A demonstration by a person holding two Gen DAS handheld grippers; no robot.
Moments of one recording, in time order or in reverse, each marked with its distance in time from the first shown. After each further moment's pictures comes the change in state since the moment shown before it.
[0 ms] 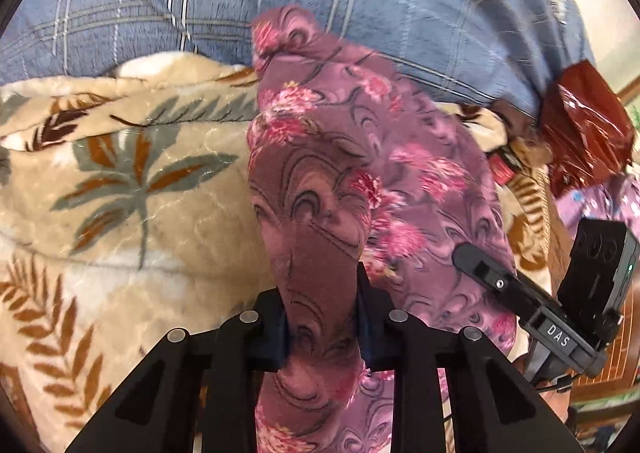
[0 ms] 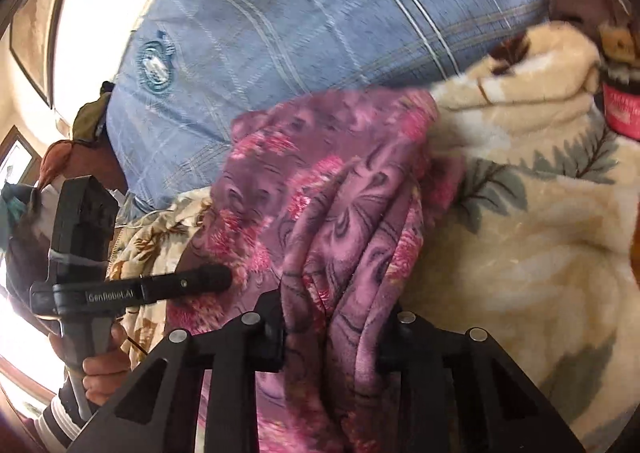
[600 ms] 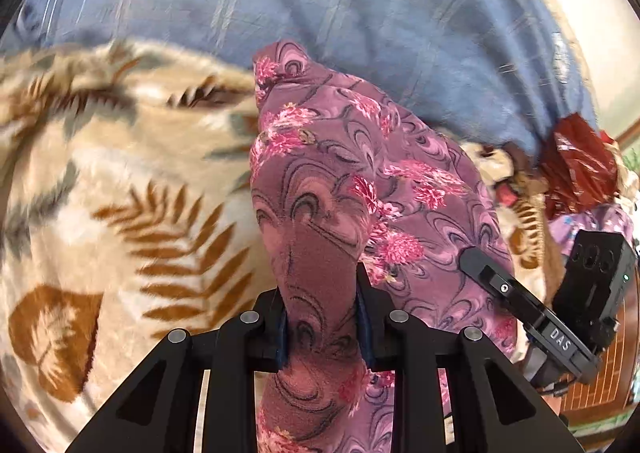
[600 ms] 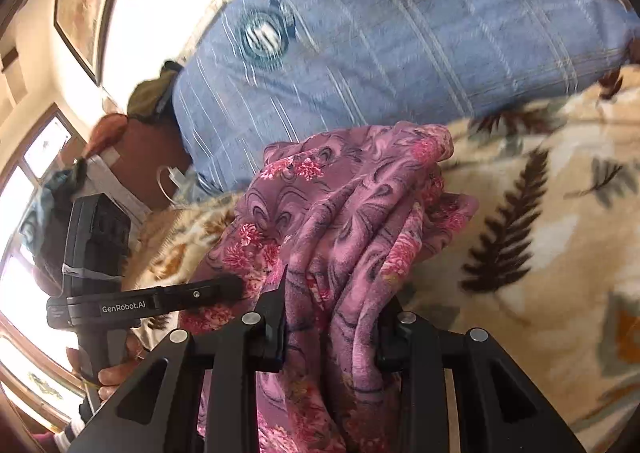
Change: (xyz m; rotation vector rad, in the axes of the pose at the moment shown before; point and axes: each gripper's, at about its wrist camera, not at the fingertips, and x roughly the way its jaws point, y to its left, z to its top) left arm -0.144 0.113 -0.087 -0.127 -0.108 0.033; right arm 0.036 0.125 -0.043 -0.080 0.000 0.109
